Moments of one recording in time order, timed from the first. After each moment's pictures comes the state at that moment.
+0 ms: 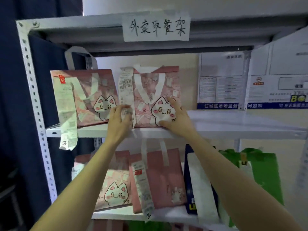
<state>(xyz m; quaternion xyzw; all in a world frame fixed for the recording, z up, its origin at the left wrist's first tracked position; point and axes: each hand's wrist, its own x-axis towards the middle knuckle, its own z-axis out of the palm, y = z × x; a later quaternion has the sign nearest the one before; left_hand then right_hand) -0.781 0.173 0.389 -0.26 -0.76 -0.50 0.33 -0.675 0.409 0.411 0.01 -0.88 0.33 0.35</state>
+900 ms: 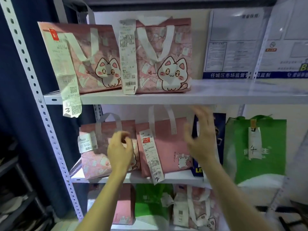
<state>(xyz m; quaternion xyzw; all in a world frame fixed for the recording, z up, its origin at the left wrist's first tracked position) -0.740 0.137 0.187 -0.14 -0.77 -0.51 0.36 -0.603 0.362 0.264 0.05 -0.76 0.31 0.57</state>
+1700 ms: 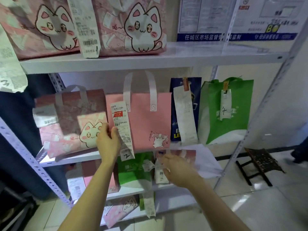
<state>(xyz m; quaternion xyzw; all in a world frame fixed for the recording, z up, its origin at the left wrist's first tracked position) -0.730 0.162 0.109 -0.13 -0.80 -0.56 0.18 -0.527 0.352 0.094 -0.07 -0.99 0.11 0.02</state>
